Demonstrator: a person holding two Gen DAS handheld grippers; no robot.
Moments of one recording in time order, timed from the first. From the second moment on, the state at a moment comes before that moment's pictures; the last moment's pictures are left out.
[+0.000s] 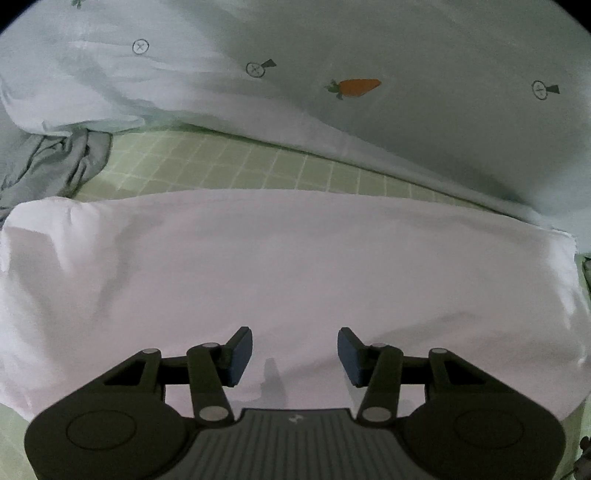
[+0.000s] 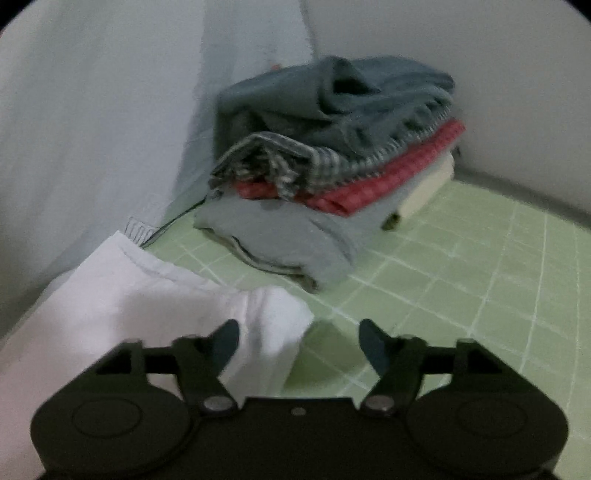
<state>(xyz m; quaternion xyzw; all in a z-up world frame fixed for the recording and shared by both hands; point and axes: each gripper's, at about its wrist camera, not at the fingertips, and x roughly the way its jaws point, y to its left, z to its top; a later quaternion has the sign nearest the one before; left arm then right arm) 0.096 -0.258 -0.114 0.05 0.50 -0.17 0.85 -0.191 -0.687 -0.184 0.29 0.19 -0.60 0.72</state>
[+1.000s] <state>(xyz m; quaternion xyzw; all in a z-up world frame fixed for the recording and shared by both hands) 0.029 -0.043 -0.097 -0.17 0.48 0.02 0.86 -0.302 -0.580 -0.186 0.23 0.28 -0.62 0.70</state>
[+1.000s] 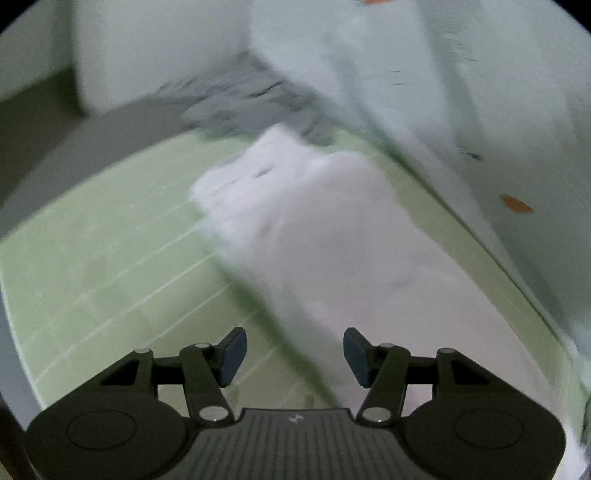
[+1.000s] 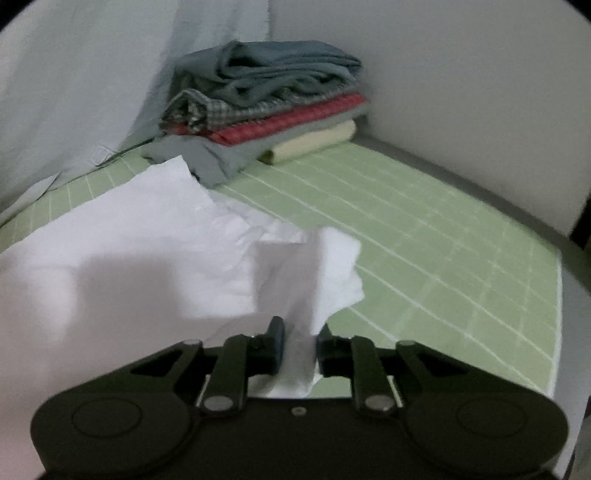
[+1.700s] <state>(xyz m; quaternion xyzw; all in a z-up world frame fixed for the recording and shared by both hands) 0.099 0.036 -0.152 -0.30 0.48 -0.04 0.82 -0.153 -0.470 -0.133 0.29 0.26 -0.51 0.76</state>
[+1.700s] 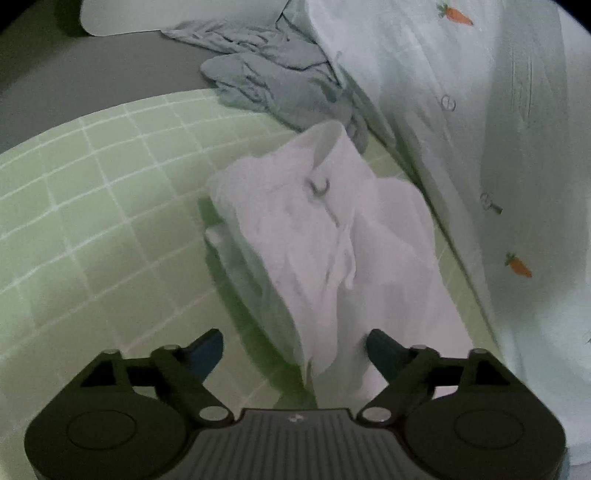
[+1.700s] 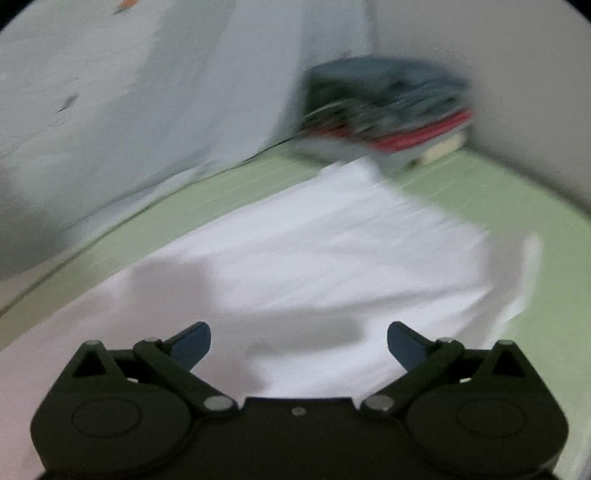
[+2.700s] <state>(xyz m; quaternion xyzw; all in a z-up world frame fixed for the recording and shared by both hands) 0.160 0.027 -0.167 -0.27 0.45 -0.02 0.85 -0.079 -0.381 -0.191 0.18 0.28 -0.48 0.81</state>
